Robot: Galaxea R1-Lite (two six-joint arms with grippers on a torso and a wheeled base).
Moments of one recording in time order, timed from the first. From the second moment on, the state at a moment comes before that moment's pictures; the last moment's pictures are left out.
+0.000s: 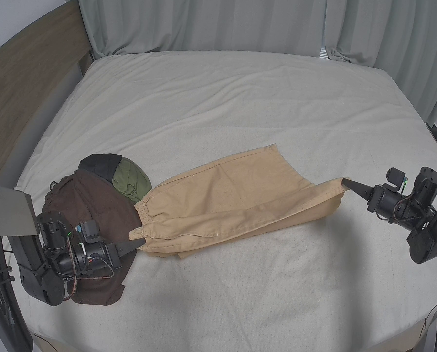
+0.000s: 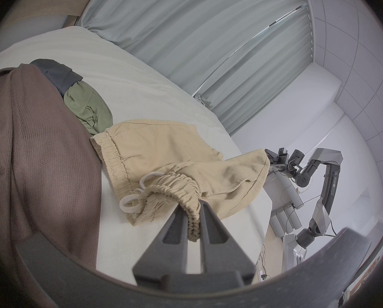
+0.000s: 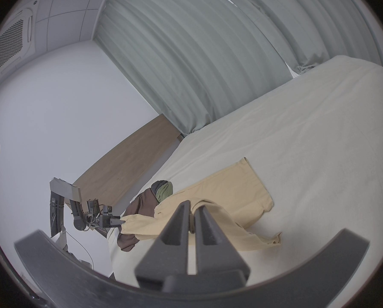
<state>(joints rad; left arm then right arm) -0.05 2.18 -0.30 -1.55 -0.78 -0.34 -0.03 2.01 -0.49 -1.53 0.78 0.46</state>
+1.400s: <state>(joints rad) -0.04 2.18 -0.38 -1.55 -0.68 -0.50 0.05 2.11 -1.03 -1.17 0.75 0.49</state>
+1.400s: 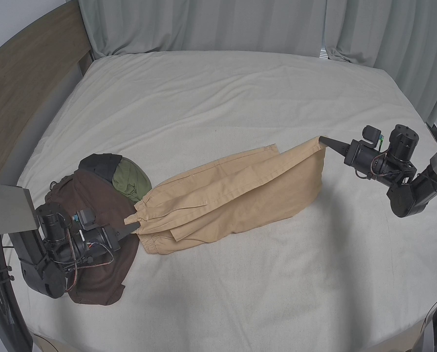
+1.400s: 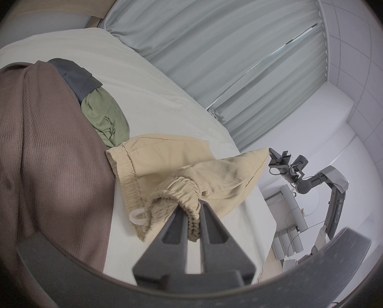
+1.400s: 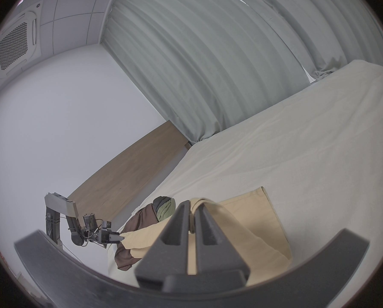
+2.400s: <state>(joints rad) -0.03 2.29 -0.51 -1.55 -0.64 -0.56 0.10 2.28 -1.34 -1.00 0.68 0.49</state>
